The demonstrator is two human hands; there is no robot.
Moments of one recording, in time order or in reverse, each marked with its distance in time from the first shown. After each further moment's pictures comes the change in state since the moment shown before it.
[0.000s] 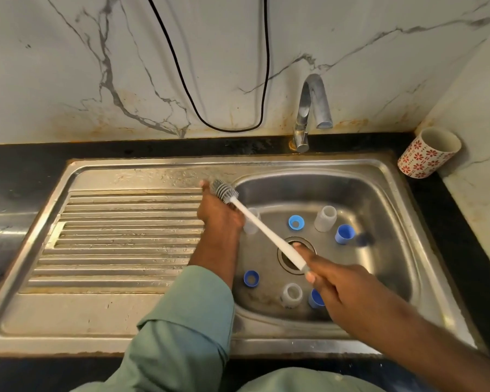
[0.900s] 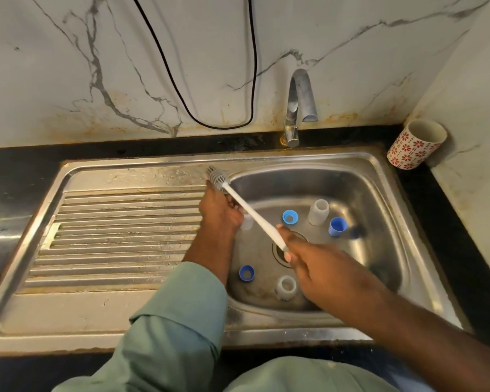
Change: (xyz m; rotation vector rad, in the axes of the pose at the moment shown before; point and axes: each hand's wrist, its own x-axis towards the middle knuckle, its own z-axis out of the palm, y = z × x) left_hand -0.012 -0.006 -0.002 0.121 -0.058 0.006; right_hand 0.007 -0.015 -0.005 -0.178 -0.017 0.003
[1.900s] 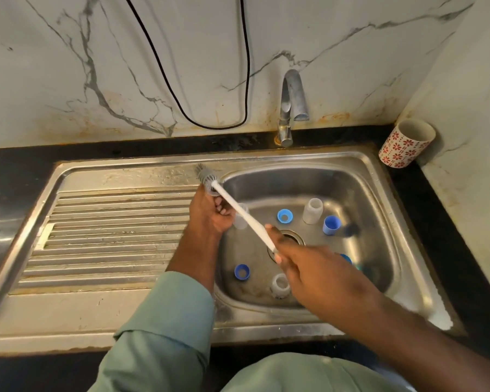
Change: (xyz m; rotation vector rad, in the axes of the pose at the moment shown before) left_hand -0.003 0.006 -0.016 0.061 -0.295 -0.120; right_hand -0.011 -0.007 0.001 0.015 0.029 -0.007
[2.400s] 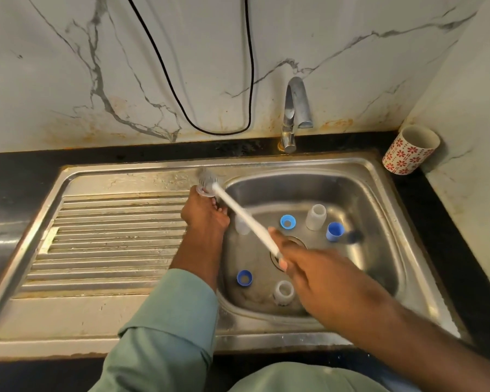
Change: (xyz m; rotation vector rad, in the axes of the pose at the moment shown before) left_hand -0.001 0.009 0.011 -0.118 0.310 0.155; right_hand -0.002 0.001 -0.004 0.134 -0.002 -0.011
